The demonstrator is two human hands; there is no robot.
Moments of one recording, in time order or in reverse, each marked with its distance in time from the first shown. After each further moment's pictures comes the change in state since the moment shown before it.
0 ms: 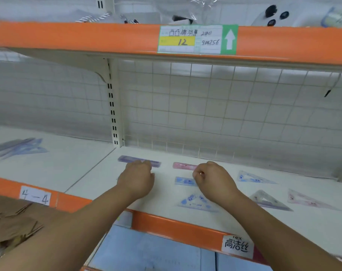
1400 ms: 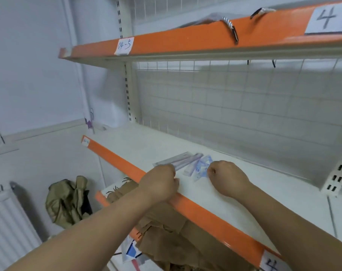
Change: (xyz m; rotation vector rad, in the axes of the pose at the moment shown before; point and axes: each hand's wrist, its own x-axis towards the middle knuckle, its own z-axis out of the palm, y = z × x) left_hand 0.014 -0.503 -0.157 0.019 0.046 -0.312; right_hand 0.203 -0.494 0.268 -0.091 -0.241 -0.348
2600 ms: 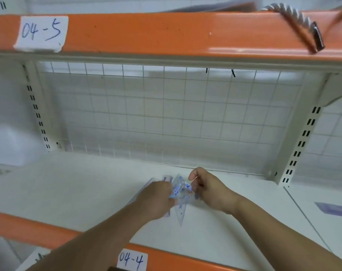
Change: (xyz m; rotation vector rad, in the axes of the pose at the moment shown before) left_hand 0.151 -0.009 0.030 -0.055 -0.303 0.484; right_hand 0.062 0.008 0.018 0.695 0.037 0.293
